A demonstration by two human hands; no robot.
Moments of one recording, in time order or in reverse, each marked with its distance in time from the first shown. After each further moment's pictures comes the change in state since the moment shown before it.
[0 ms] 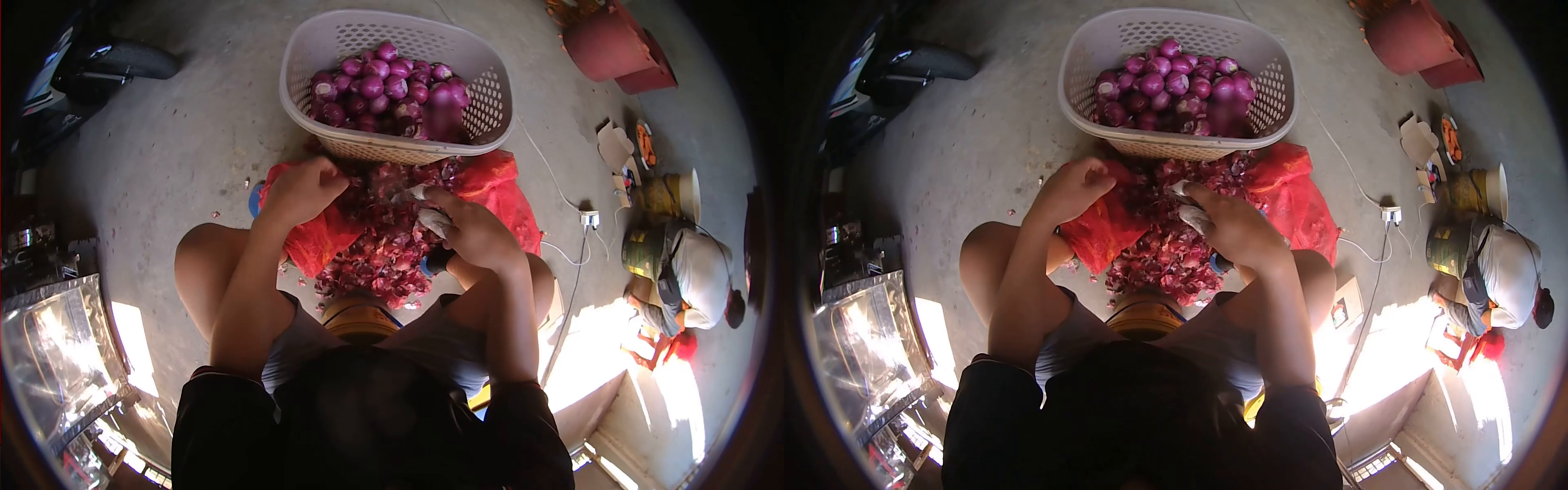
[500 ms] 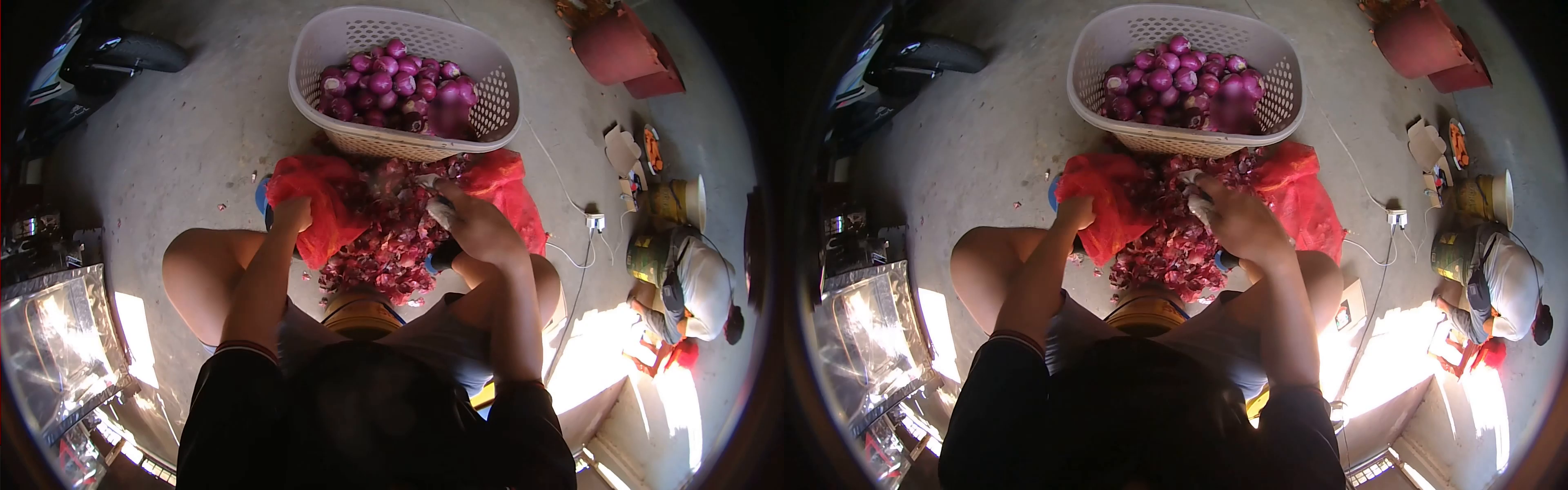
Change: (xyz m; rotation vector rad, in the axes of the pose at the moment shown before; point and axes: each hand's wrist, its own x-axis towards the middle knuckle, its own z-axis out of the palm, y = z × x) left_hand 0.018 -0.192 0.120 0.509 -0.144 -0.095; right_hand 0.000 0.004 0.006 0.031 0.082 0.066
